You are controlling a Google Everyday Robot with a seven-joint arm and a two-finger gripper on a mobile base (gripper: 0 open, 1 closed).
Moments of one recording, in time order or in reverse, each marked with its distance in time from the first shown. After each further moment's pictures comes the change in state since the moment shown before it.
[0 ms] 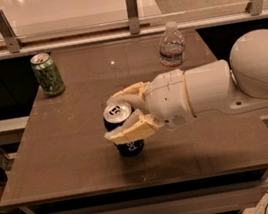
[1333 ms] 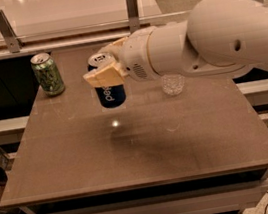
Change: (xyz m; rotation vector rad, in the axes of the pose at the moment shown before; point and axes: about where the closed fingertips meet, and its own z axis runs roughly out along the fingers) arm -0.037 -0.121 0.022 0.328 0.044 0.160
